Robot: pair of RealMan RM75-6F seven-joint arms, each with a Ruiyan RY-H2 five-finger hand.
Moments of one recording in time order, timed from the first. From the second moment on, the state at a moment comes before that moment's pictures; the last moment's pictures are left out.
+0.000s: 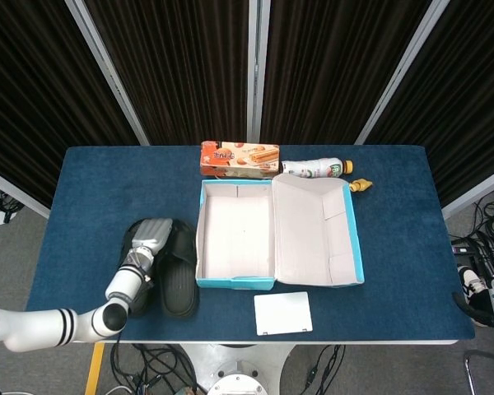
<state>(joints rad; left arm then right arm) -0.90 -1.50 -0.18 -1.58 0.43 0.90 0.53 0.03 -0.92 0.05 -1.65 -1.60 1.57 0.13</state>
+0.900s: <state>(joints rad) -0.82 -1.43 -0.39 -1.59 0.81 0.88 -0.07 0.03 -0.89 0.05 -1.68 -1.59 1.57 0.10</state>
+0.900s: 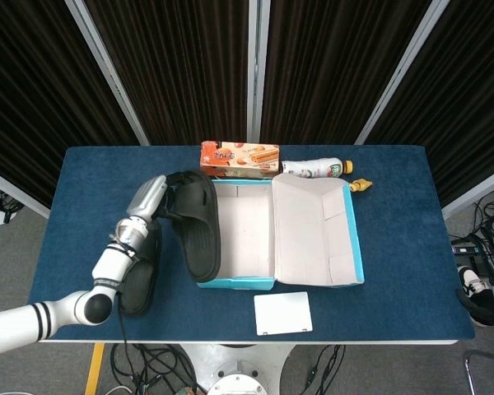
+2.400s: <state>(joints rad) -1.06 -2.17 -0.34 -0.48 1.30 0.84 -0.83 0.03 -0.85 0.07 -1.78 -1.52 1.54 -0.01</state>
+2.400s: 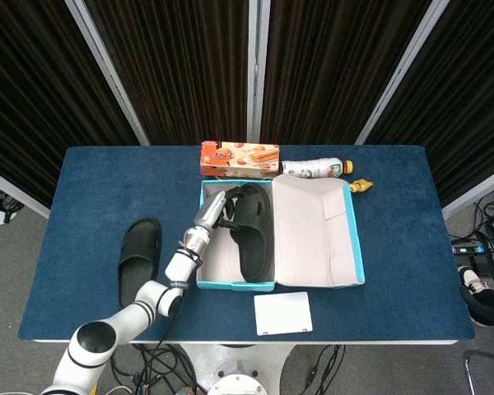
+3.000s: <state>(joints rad) -1.09 -2.27 -0.36 -0.32 1.27 0.80 -0.76 0.03 -0.85 0.07 -1.78 -1.52 1.53 0.00</state>
